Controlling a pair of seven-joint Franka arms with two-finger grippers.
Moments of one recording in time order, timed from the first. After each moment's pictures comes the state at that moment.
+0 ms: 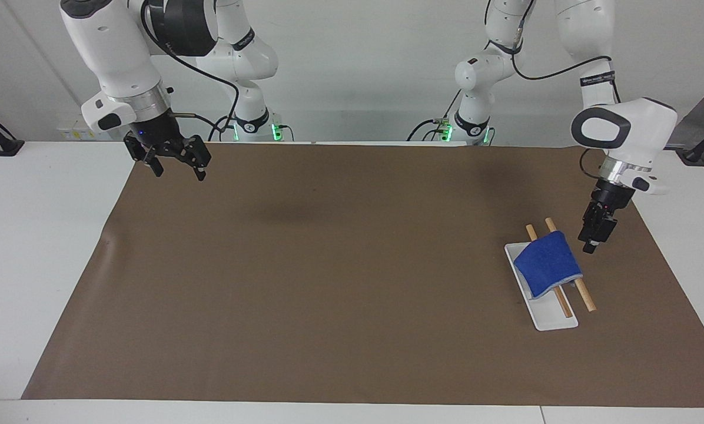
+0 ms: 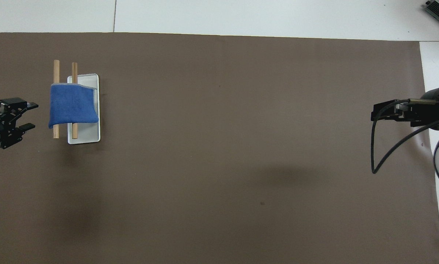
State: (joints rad) left arm 0.52 0.02 -0.29 -2.22 -0.66 2.57 -0.29; right arm 0.05 -0.04 -0.06 -1.71 0.01 1.72 0.14
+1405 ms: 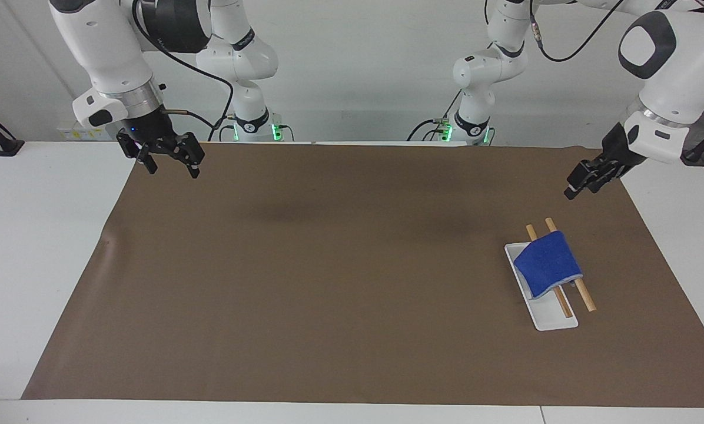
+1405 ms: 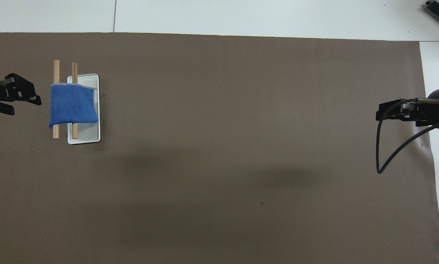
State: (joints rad) left arm 0.27 0.09 -0.32 -1.51 -0.05 1.59 -0.28; right arm 0.04 -0.04 -0.05 -1.69 0.01 1.71 0.13
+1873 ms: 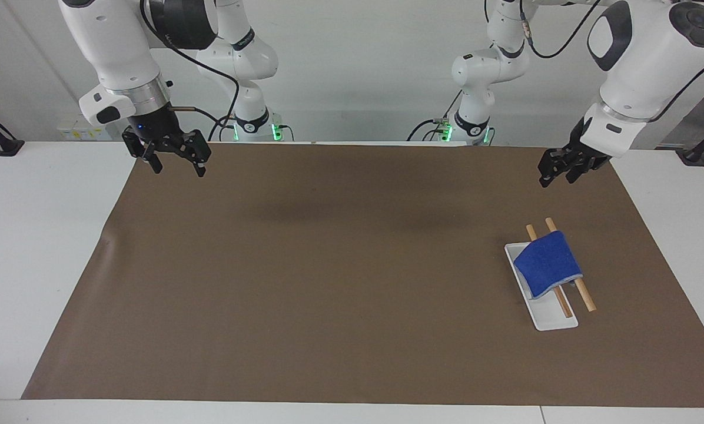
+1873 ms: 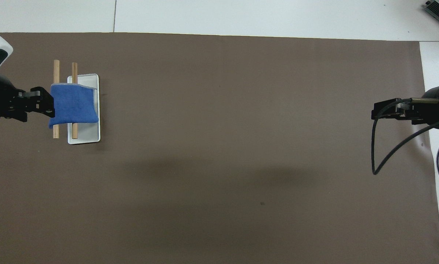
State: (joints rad) left arm 0.19 0.10 -0.33 -1.46 0.04 1.48 -0.21; right arm 0.04 -0.04 -0.03 -1.68 0.01 1.71 0.13
